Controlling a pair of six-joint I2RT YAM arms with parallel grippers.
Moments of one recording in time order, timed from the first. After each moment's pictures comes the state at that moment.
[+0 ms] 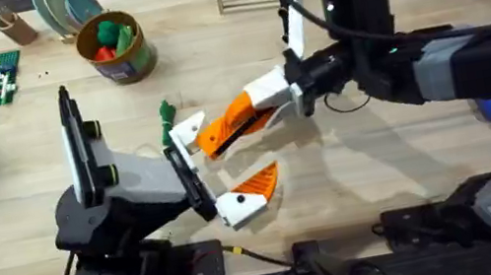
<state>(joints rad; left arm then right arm) -0.19 0.01 0.01 -0.08 0.95 -0.14 0.51 1.51 0.69 0.30 -1.27 1.05</state>
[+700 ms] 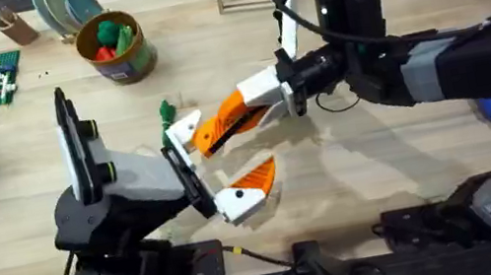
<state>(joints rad) -0.19 0.01 0.01 -0.08 0.92 -0.15 0.53 1.56 0.69 0.41 -1.23 1.13</state>
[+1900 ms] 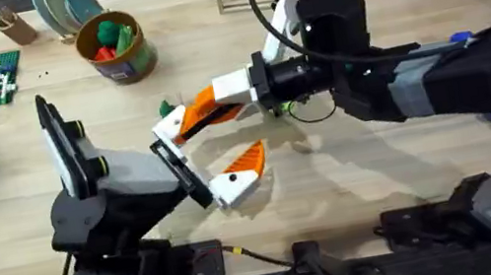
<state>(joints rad) -0.17 0.01 0.01 -0.07 0.81 -0.17 0.66 1.56 0.69 0.52 -0.84 1.18</state>
